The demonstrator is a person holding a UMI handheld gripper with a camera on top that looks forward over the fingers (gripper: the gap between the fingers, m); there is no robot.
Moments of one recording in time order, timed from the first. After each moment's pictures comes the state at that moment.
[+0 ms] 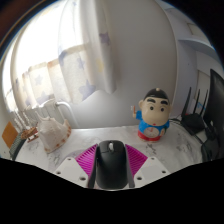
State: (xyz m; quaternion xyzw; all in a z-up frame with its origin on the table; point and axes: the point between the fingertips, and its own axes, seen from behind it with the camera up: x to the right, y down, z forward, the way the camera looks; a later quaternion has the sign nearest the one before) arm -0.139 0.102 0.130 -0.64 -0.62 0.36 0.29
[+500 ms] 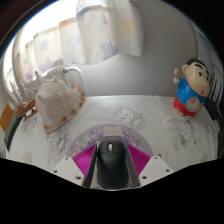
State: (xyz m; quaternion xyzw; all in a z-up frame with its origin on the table) arm -0.136 -0.021 -0.012 -0.64 -0.68 0.29 0.22
